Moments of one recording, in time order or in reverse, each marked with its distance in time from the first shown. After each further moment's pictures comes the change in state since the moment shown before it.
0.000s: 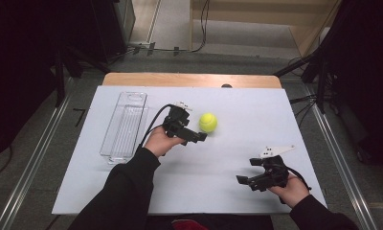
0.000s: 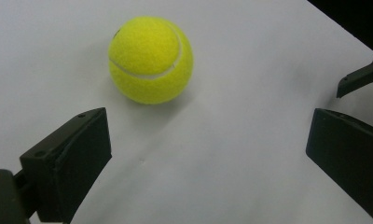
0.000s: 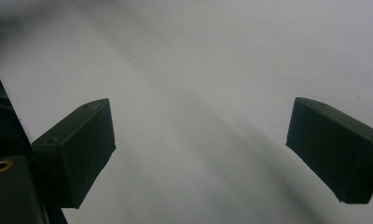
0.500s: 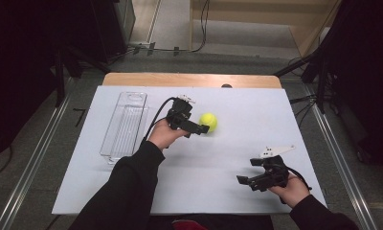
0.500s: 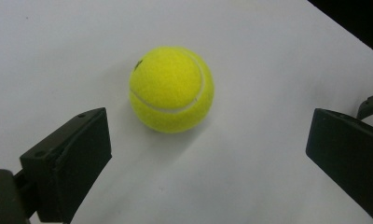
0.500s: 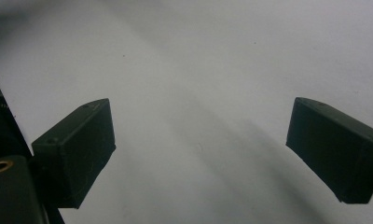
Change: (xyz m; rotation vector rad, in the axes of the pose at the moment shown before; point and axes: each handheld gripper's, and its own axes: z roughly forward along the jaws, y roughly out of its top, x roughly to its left) left arm 0.008 0.020 0.009 -0.010 0.032 -0.005; right arm -0.001 -0.001 0.000 0.012 -0.008 0.003
